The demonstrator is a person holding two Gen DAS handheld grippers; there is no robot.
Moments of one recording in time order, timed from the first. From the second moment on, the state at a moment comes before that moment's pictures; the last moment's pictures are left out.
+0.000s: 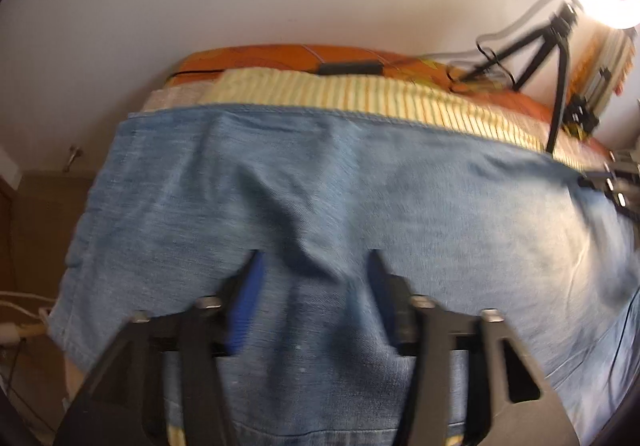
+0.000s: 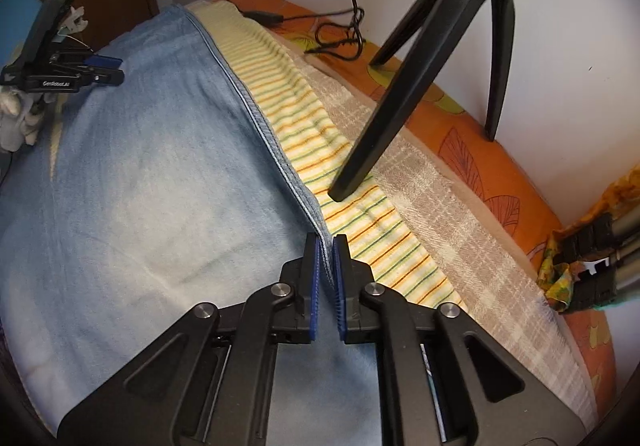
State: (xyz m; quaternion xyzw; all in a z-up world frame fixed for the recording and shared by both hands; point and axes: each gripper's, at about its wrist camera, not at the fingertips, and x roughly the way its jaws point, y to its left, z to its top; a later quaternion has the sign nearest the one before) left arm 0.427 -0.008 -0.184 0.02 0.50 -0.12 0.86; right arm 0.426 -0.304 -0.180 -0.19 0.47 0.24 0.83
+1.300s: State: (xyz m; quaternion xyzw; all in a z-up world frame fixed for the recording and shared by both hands) left arm 0.491 0.001 -0.136 -0.14 0.45 -0.05 0.88; right arm 0.328 -0.293 -0.168 -0.23 0.43 0.29 0.83
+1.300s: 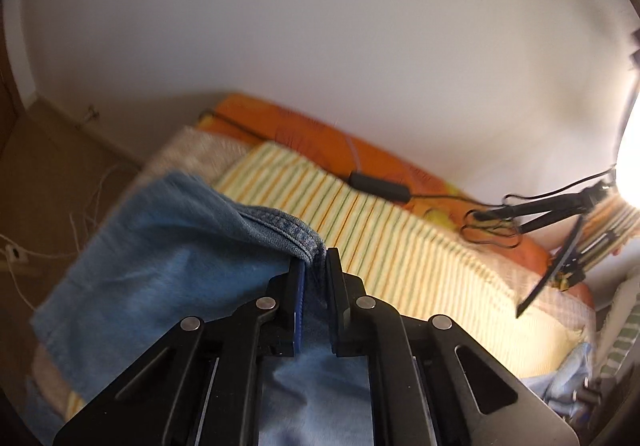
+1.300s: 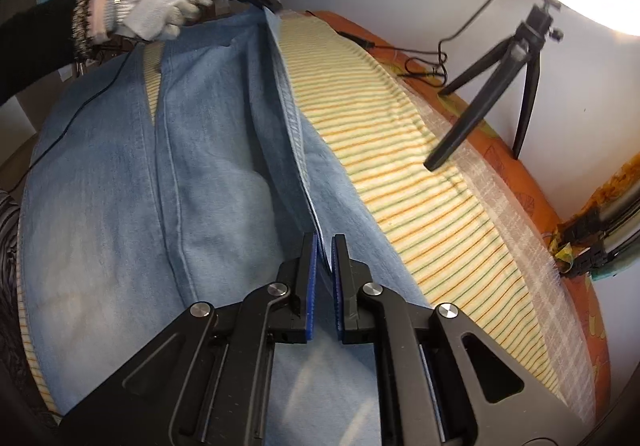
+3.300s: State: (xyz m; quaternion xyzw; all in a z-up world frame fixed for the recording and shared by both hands) left arm 0.159 0.135 -0.171 -0.18 0.46 -0.08 0.86; right arm 0.039 -0.248 -0.164 -0.35 0.47 0.24 0.77
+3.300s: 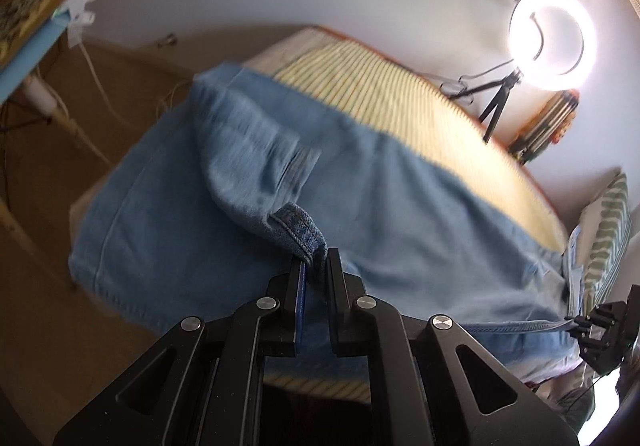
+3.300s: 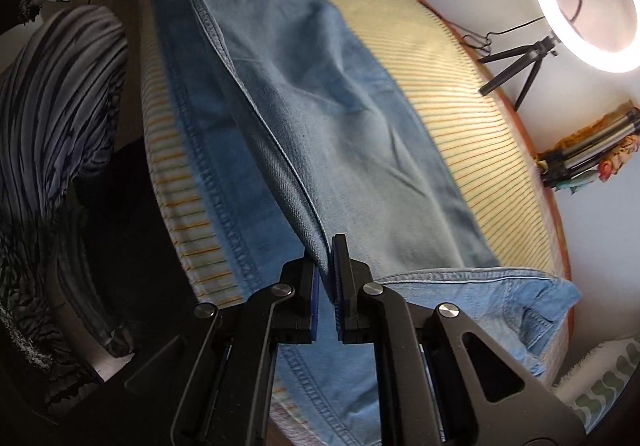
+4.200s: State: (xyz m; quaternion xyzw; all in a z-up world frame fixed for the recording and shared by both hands) left arm 0.207 0.107 -0.189 -0.03 0.47 0.01 0.88; right arm 0.047 -0.249 -0.189 -0.34 0.49 0.25 0.77
